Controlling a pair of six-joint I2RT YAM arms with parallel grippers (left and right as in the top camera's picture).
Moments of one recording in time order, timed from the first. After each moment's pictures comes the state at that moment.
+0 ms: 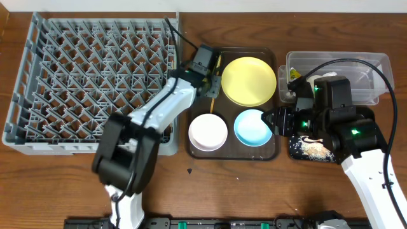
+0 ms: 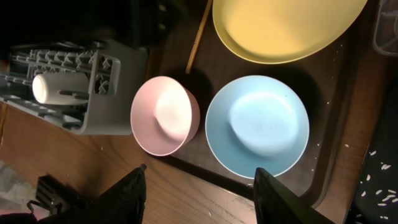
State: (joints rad) left arm -0.47 2.01 1.41 -0.47 -0.03 -0.20; right arm 0.21 1.18 1.05 -0.85 -0.45 0.30
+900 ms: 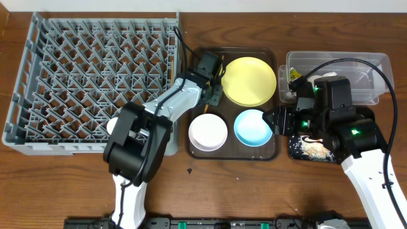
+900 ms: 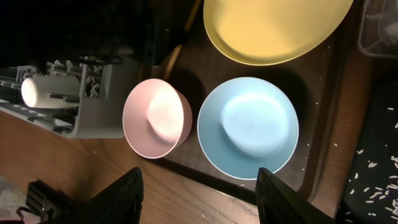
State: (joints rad) left arm -0.48 2.08 1.41 -0.51 0.00 -0.21; right arm 0.21 1.18 1.05 -0.85 -0.42 0.30
